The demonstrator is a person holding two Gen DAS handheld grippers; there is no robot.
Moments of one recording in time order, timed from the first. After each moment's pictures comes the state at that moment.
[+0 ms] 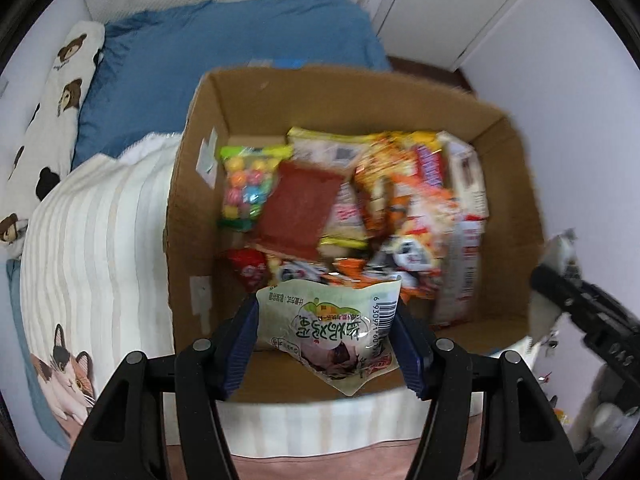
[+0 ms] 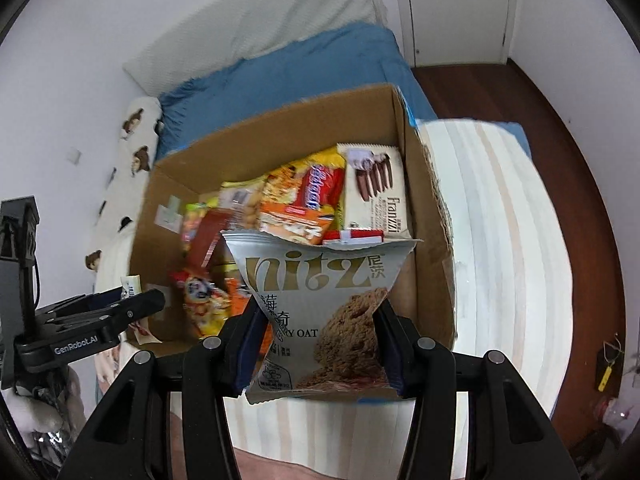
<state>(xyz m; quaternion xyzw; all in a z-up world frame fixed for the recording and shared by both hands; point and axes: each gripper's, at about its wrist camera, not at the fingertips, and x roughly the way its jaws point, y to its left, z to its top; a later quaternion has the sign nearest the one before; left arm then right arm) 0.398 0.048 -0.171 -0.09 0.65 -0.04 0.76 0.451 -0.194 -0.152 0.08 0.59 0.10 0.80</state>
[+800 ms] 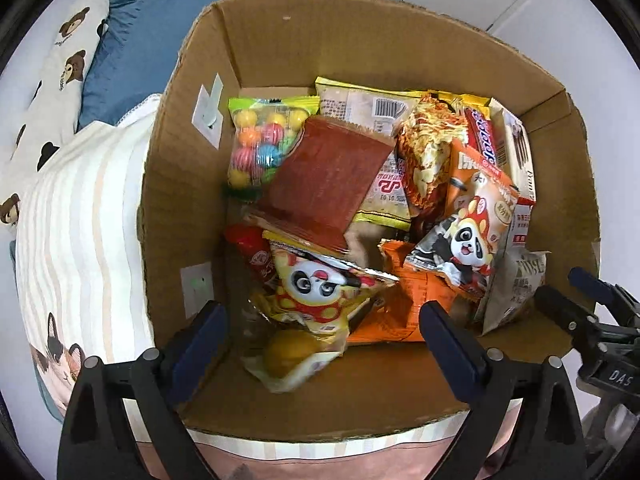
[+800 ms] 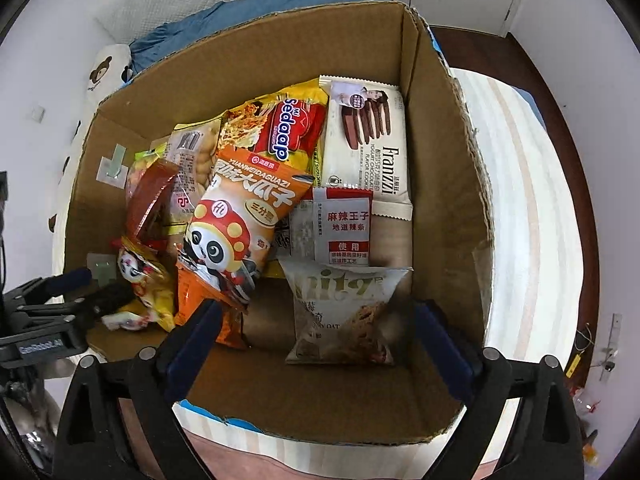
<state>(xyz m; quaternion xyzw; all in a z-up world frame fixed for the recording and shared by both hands) 0.404 0.050 -0.209 -0.08 0.69 -0.02 0.72 0.469 -0.175 -0.218 0.02 0.66 0.07 0.75</state>
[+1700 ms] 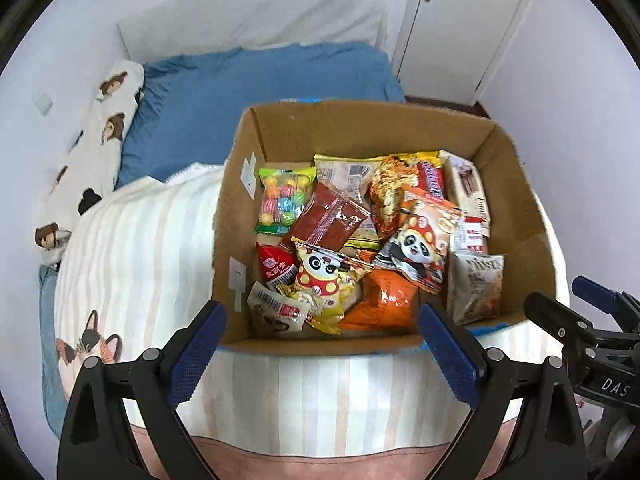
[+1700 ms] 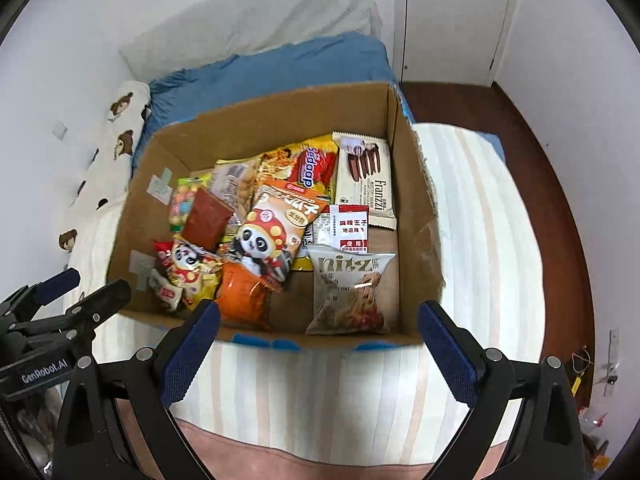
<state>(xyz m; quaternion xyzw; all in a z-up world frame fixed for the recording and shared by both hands) 0.328 0.033 -0.117 -0.04 0.56 0.01 0.83 0.391 -0.172 -0.136 0.01 0.56 0.07 0.82</state>
